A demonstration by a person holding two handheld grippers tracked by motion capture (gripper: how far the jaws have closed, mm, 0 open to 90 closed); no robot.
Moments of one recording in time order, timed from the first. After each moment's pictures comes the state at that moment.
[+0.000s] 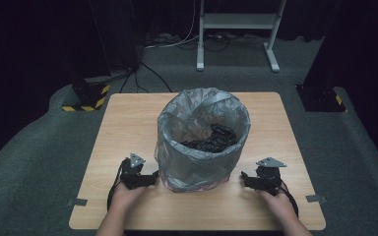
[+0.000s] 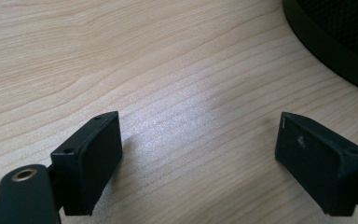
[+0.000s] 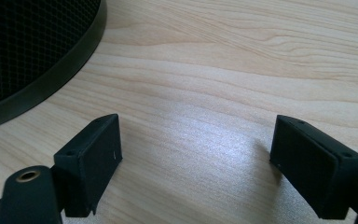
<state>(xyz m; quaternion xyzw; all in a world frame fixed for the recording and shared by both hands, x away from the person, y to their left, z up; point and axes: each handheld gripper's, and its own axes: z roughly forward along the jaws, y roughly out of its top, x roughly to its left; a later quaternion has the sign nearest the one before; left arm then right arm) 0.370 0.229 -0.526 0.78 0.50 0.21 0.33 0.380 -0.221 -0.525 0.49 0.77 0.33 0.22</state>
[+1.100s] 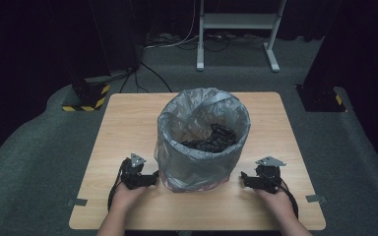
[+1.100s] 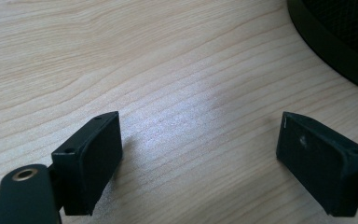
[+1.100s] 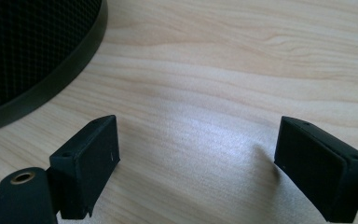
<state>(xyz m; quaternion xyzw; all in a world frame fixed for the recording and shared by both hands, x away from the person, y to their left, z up) 0.370 0.226 -0.525 0.77 0.50 0.21 0.32 0.380 -0.218 -0.518 0.50 0.77 0.33 0.22</state>
